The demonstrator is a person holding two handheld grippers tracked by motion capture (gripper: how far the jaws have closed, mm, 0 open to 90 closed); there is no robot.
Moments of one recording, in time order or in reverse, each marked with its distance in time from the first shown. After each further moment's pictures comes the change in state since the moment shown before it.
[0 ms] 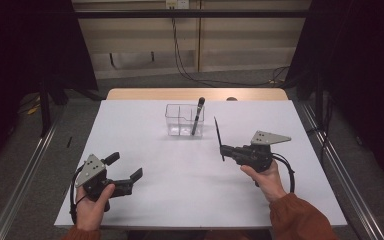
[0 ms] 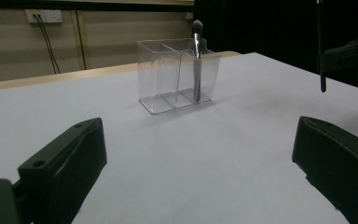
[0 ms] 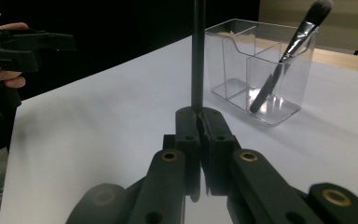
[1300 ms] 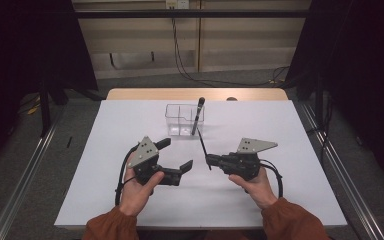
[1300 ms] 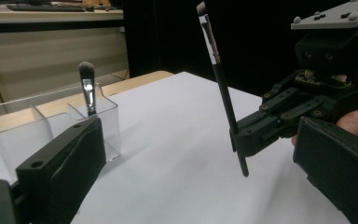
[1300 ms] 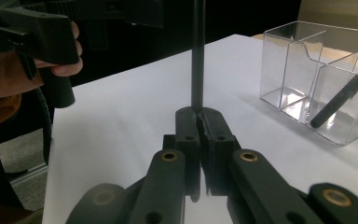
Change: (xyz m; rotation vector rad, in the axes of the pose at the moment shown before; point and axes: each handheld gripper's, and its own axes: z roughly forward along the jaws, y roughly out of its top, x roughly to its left) left arm -0.077 0.050 0.086 -0.013 -0.248 0.043; right arm 0.035 0.001 0.019 0.010 0.111 -0.047
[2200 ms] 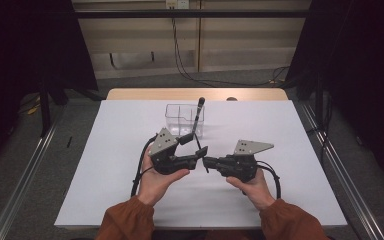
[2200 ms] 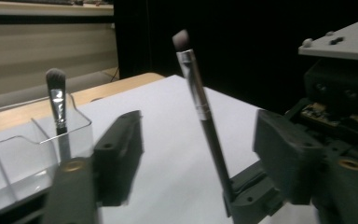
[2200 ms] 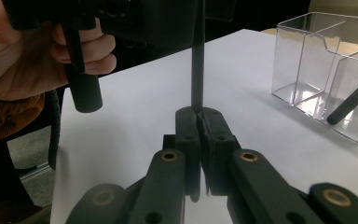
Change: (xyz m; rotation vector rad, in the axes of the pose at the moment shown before) left arm -0.007 0.010 0.037 -0.013 -0.026 -0.021; right arm 0.003 -0.004 0.006 0.015 0.023 0.004
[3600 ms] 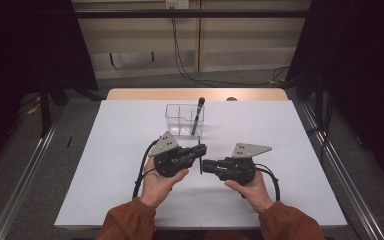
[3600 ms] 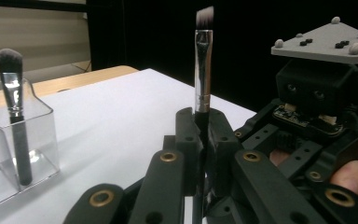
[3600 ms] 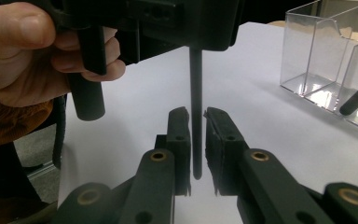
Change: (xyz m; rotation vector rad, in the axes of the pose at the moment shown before) left arm 0.001 -0.009 0.004 0.026 -0.099 -0.045; right arm 0.004 -0.007 0.004 0.012 0.015 0.013
